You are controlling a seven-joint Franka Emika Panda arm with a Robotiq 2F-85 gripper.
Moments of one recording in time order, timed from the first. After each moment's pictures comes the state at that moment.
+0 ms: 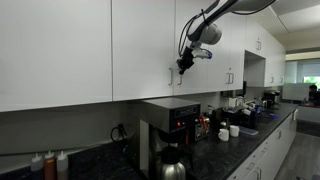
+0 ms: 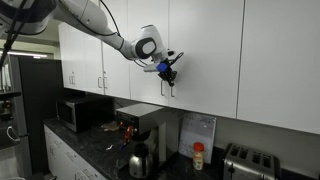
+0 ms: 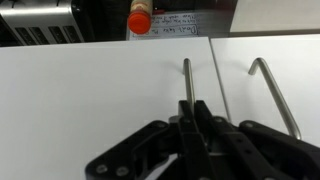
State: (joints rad) arm -0.07 0.25 -0.07 -1.69 0.07 2.53 -0.18
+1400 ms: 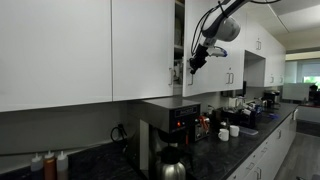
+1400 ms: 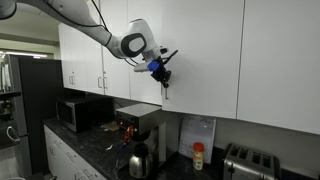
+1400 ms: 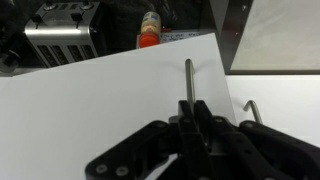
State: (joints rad) arm -0.09 0.02 -0.09 -2.00 0.07 2.60 -0.25
